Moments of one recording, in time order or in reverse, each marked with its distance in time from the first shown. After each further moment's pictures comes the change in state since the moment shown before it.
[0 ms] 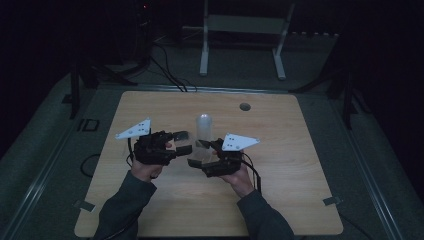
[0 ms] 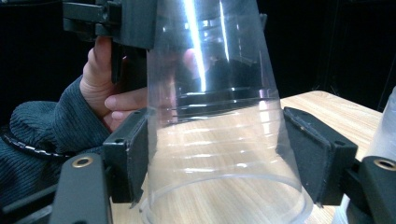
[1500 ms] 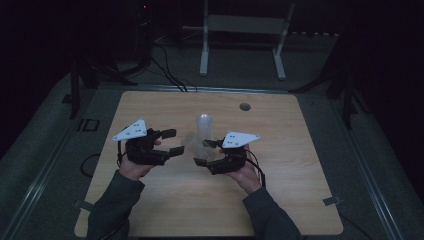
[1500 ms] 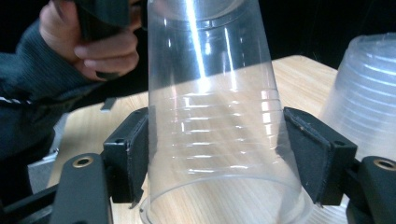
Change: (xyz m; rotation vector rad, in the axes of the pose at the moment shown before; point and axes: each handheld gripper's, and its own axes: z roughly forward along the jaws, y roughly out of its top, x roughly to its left) left arm -0.003 0.006 -0.018 0.141 0.193 0.103; right arm -0.013 -0.001 -0.008 0.159 -0.072 -0.022
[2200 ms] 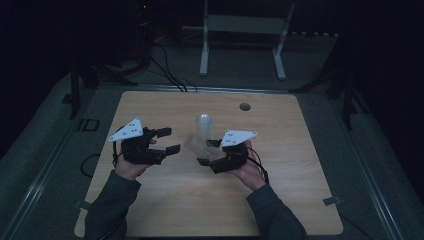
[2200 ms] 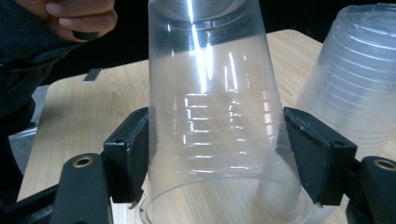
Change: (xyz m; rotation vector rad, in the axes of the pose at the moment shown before) left arm 0.002 0.001 -0.009 0.010 0.052 0.018; right arm -0.007 0.003 -0.002 0.122 -0.037 -0.035
